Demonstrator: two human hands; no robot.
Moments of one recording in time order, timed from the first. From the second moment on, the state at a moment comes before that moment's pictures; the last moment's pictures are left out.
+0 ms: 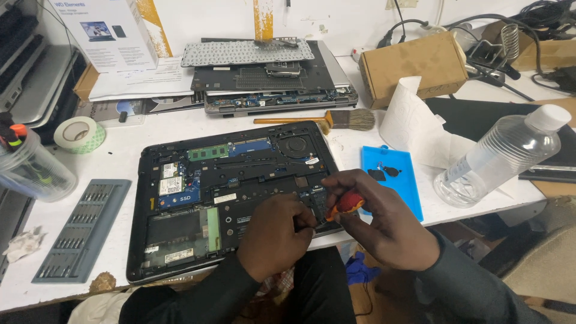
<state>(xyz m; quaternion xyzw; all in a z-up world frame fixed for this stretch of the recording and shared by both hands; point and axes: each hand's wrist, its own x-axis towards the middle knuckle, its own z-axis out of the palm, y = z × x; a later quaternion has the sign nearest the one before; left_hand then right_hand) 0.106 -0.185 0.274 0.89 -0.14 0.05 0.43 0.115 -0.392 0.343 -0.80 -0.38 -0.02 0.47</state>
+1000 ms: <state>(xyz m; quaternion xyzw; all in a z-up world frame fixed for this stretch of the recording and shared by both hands) 0.108 -0.179 0.267 0.88 -0.16 0.06 0.43 0.115 -0.383 0.356 -0.78 -0.46 0.00 0.42</state>
